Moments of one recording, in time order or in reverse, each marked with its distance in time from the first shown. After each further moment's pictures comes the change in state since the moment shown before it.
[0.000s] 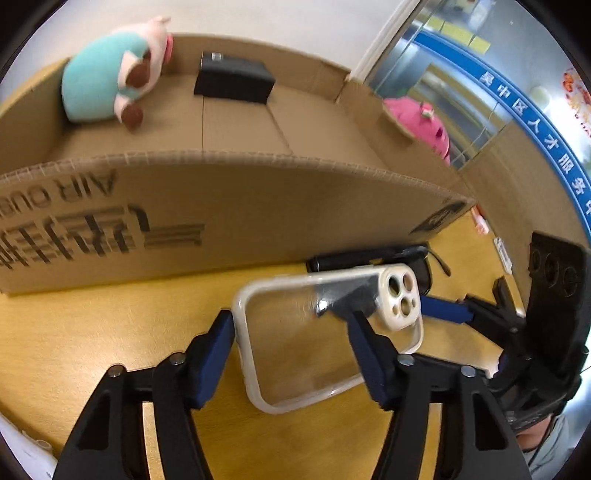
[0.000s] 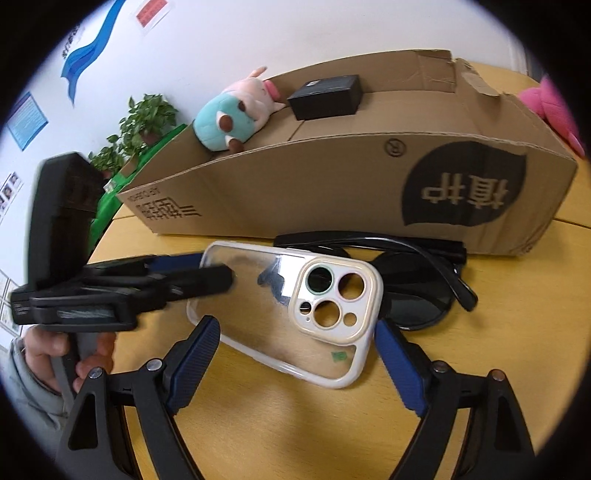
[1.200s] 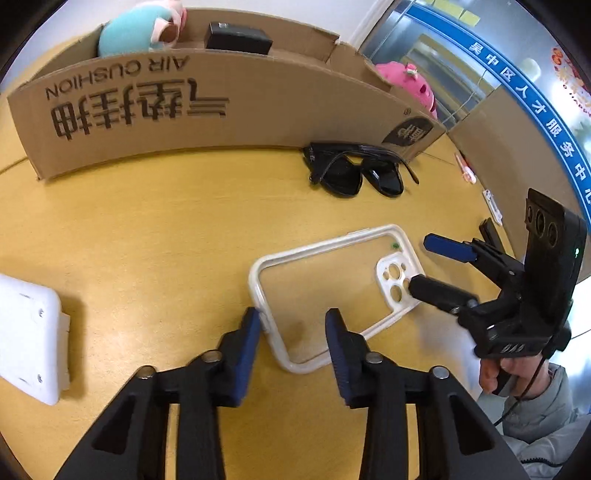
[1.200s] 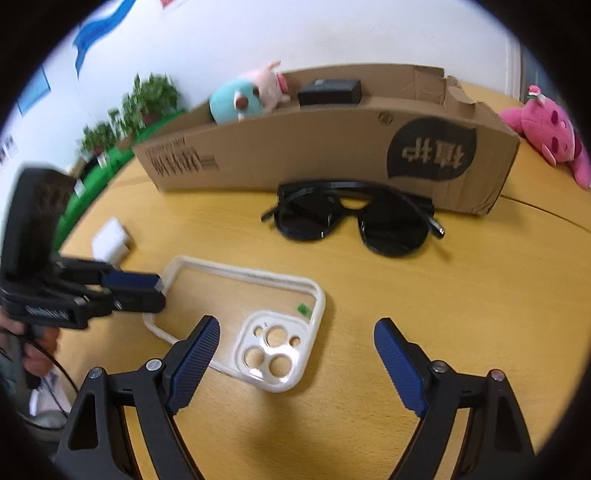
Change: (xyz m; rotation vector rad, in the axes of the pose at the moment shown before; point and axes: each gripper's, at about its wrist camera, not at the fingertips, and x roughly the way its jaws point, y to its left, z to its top) left arm -0.042 -0.008 -0.079 -0.002 0.140 0.001; right arm -0.027 0.021 -0.052 -0.109 0.006 -0.134
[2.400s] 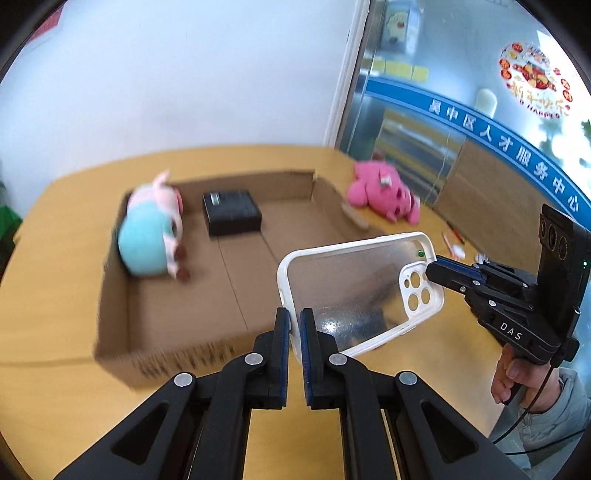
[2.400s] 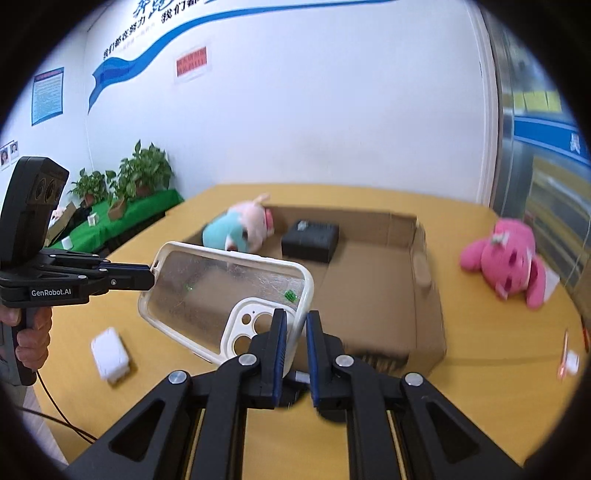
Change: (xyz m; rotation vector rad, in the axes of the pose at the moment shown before) left arm -0.127 -0.028 0.110 0.215 -0.391 0.099; right arm -0.097 0.011 0.105 -0.074 -0.395 -0.127
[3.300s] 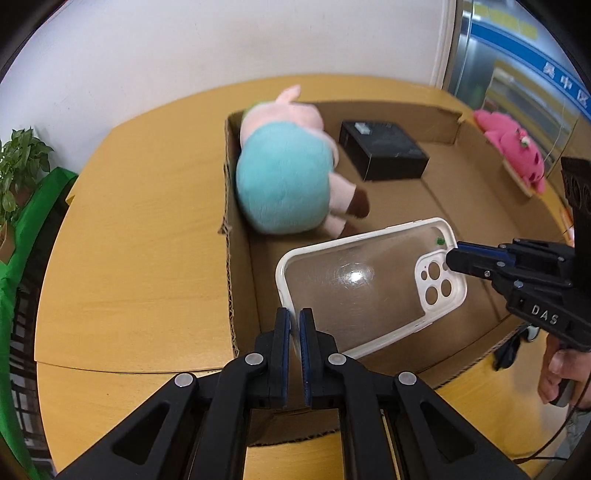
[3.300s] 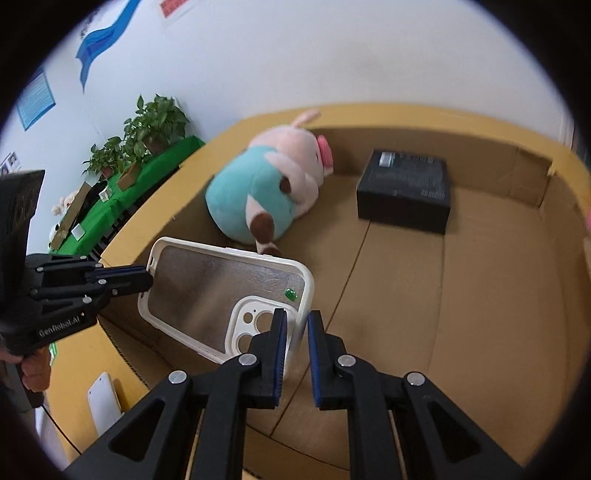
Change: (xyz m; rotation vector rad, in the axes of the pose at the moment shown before) left arm 0.099 0.142 0.001 -0.058 0.304 0.342; right arm 0.224 0.044 0.025 0.103 0.344 0.218
